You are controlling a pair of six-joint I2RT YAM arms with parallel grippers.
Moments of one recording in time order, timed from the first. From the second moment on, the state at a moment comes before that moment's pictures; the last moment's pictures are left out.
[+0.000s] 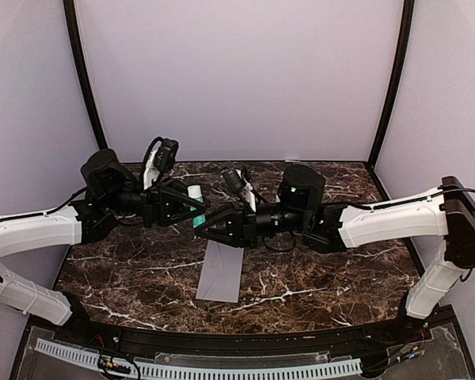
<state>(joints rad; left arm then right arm) -0.69 1.23 0.78 0.59 1.05 -0.50 1.07 1.64 1.04 0.65 -0.73 0.53</state>
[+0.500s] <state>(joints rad) -0.69 1.22 0.79 0.49 0.98 -0.46 1.07 1.64 1.04 0.62 -0.67 0.50</state>
